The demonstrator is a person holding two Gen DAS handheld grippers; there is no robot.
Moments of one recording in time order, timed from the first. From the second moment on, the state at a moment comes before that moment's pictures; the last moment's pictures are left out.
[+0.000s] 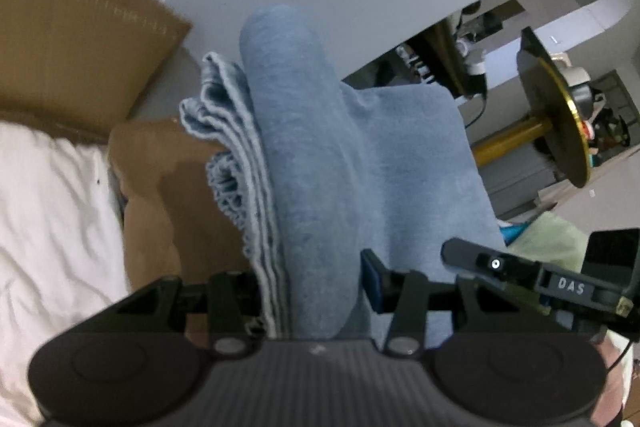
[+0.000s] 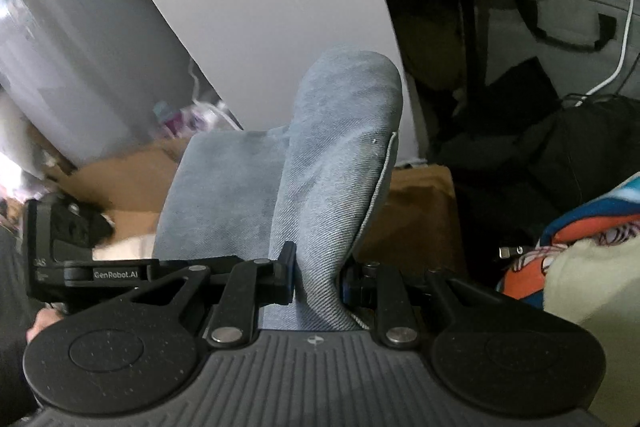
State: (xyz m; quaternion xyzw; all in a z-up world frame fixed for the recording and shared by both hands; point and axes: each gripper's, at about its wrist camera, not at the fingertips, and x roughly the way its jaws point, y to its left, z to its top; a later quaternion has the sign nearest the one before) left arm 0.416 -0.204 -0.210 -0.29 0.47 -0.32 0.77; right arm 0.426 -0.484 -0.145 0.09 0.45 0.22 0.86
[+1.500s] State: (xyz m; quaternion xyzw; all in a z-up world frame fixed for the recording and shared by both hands) left arm 0.454 -0.172 -0.207 -0.17 0.54 -0.22 0.79; right arm 0.462 -0.483 -0.241 0.10 0.46 0.14 0.87
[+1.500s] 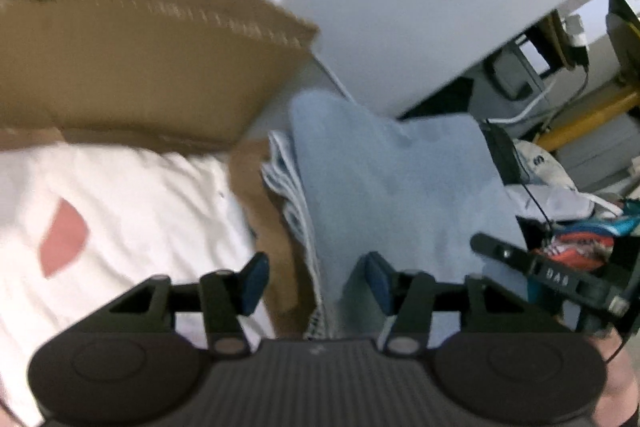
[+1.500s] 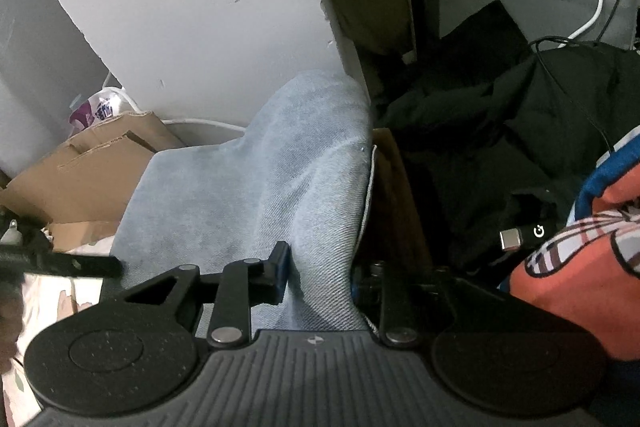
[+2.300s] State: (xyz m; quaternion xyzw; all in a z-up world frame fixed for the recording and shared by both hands) left arm 0.460 -0.229 -0.232 -0.06 0.58 -0.23 0.78; right arm 0.441 -0.478 -0.233 0.02 0.42 0.12 0.90
